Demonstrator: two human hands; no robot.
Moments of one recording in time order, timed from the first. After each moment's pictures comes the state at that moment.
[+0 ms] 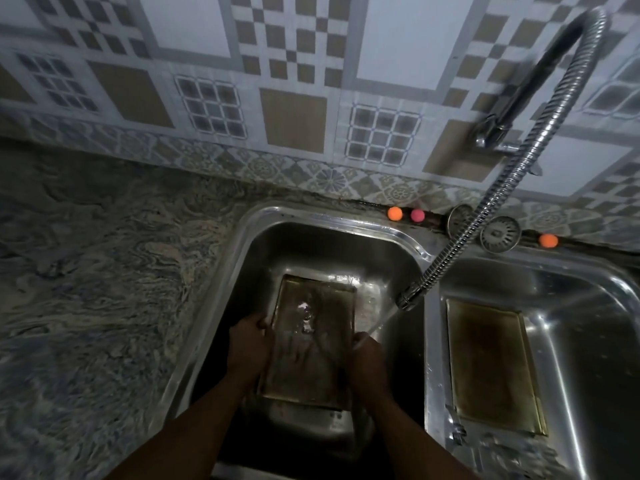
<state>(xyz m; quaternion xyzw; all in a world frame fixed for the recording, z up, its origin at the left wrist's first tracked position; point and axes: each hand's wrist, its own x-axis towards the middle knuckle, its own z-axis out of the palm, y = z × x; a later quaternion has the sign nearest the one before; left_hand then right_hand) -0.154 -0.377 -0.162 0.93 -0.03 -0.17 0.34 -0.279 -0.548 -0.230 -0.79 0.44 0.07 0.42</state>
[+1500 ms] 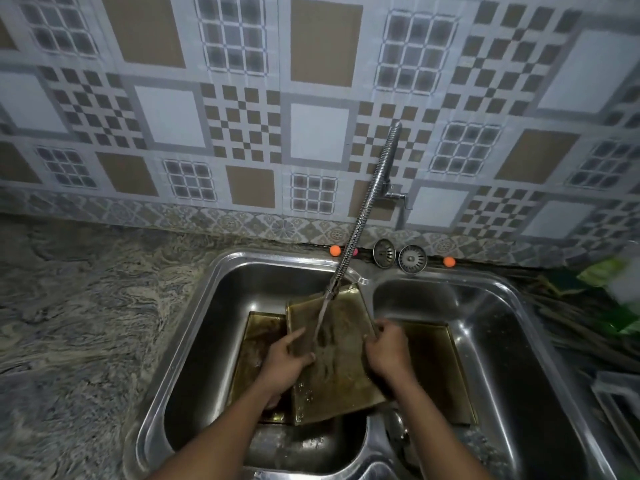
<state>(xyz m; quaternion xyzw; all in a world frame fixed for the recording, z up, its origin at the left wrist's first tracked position) -0.244 -0.447 -0.100 0.74 -0.08 -0.36 0.56 -0.351 -0.615 -0.053 -0.78 0.46 -0.11 0.41</state>
